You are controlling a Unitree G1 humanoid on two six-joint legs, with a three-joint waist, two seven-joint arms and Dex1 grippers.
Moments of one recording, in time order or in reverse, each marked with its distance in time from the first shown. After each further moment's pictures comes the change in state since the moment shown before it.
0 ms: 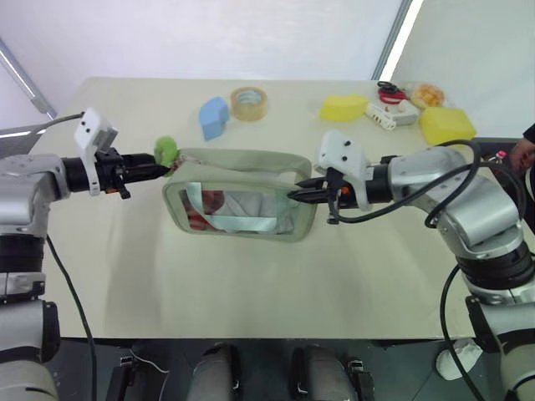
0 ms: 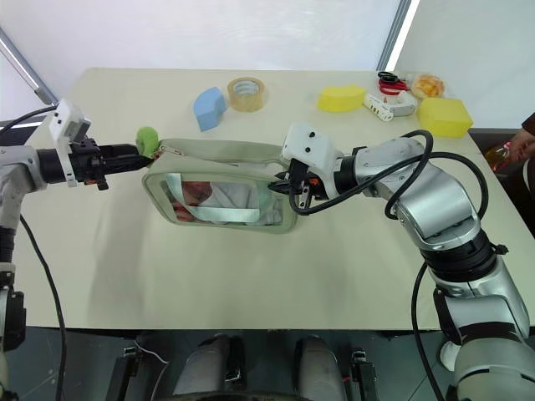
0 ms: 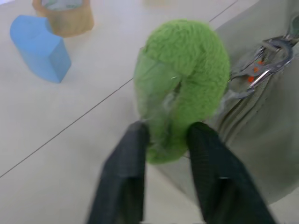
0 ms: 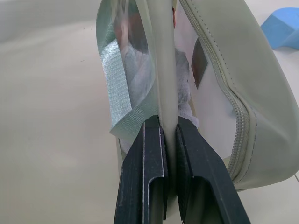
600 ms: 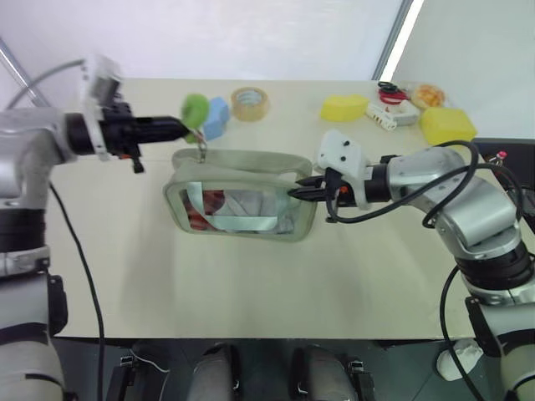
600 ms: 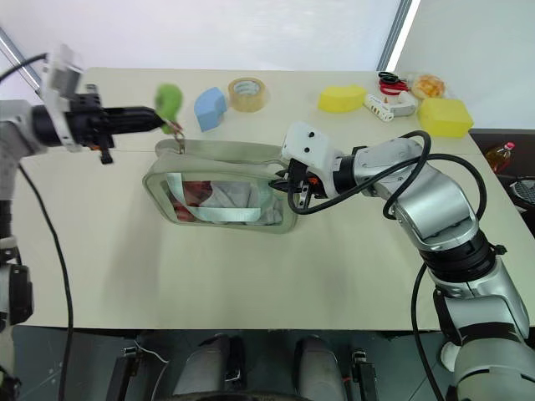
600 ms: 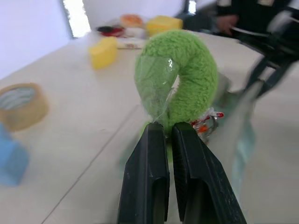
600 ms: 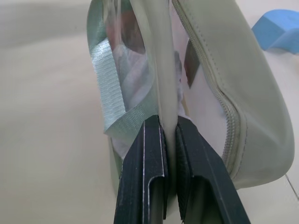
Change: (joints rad) left arm -0.140 -0.070 -0.053 -0.274 -0.129 0.168 -0.069; right arm 0.003 0.001 0.009 0.006 -0.023 -0.024 -0.024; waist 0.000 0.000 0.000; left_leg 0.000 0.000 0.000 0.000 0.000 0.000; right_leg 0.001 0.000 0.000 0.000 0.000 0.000
